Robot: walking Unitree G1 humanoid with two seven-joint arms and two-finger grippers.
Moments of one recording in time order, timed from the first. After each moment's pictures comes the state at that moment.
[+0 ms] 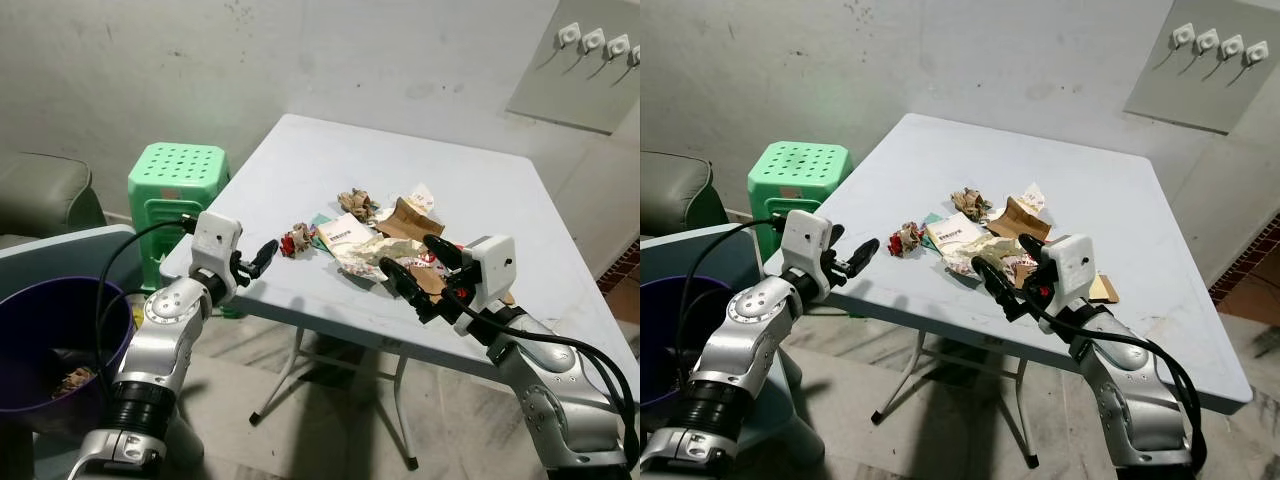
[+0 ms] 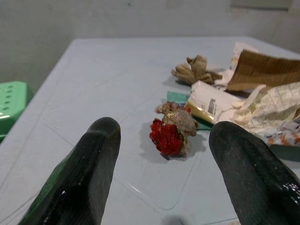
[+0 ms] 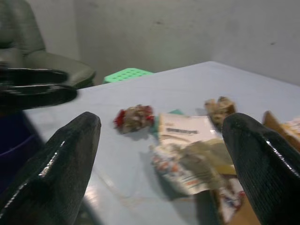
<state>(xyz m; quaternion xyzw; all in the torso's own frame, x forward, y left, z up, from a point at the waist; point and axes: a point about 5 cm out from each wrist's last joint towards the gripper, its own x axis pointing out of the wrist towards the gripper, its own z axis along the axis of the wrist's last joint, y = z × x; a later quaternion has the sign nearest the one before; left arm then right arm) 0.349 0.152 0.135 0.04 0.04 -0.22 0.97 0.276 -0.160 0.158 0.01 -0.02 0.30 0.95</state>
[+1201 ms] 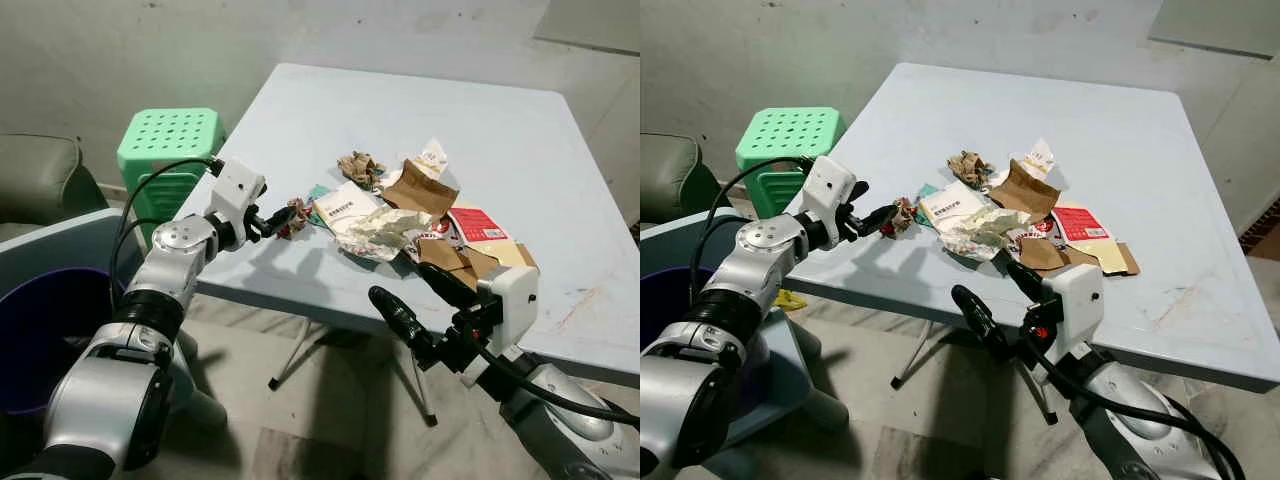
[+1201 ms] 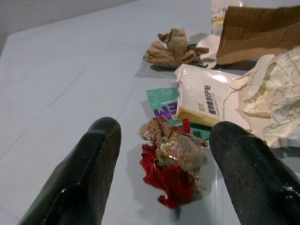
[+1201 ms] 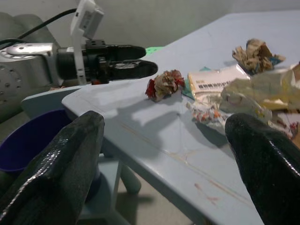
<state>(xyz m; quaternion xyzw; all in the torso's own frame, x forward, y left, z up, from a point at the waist) 0.396 0.144 0.186 0.13 0.02 -0.31 0.94 0.212 -0.141 0.183 0.07 0.00 0.30 0.95</state>
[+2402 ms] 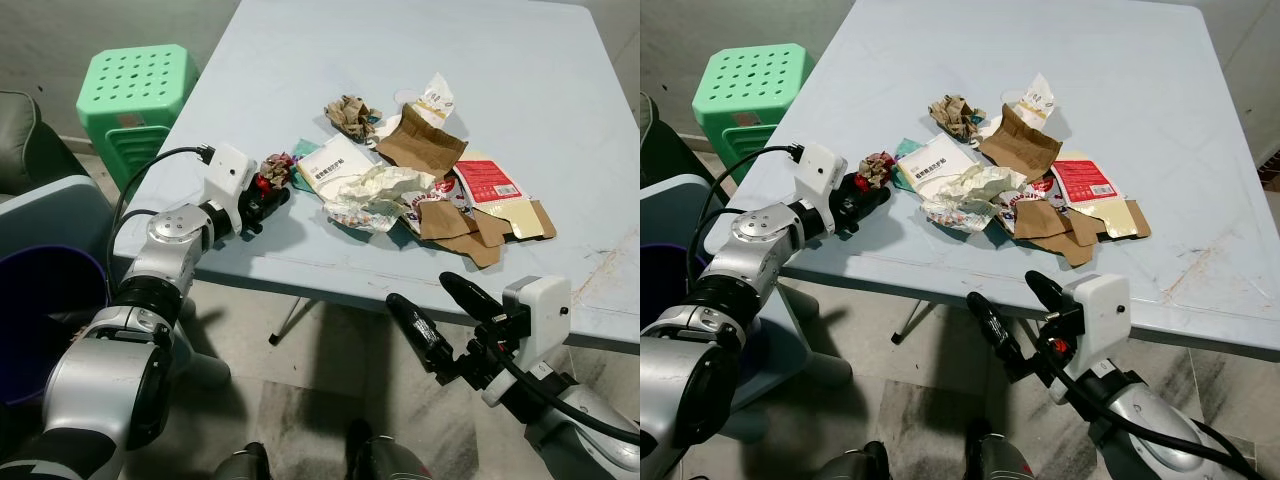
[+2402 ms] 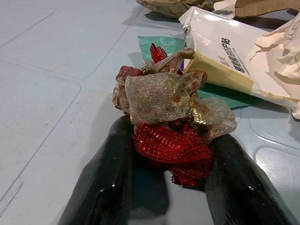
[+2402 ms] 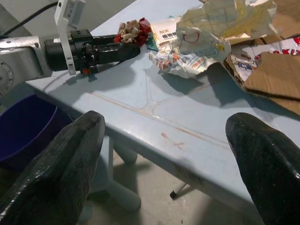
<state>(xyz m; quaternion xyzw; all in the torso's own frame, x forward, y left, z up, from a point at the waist) 0.401 0.151 0.195 0.11 0.00 -0.29 0.95 0.196 -0.149 0.194 0.07 0.02 0.27 0.96</state>
